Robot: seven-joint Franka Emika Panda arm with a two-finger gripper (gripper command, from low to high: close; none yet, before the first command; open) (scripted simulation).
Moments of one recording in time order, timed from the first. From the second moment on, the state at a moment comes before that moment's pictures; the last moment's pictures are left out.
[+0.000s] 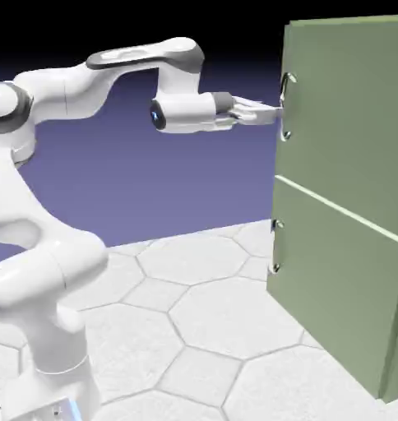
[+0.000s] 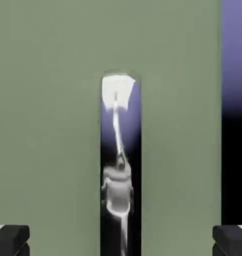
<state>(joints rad) -1.17 -0.80 1.23 -1.94 2.74 3.08 1.93</state>
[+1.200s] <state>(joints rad) -0.25 -1.10 0.23 -2.74 1.87 2.43 2.23</state>
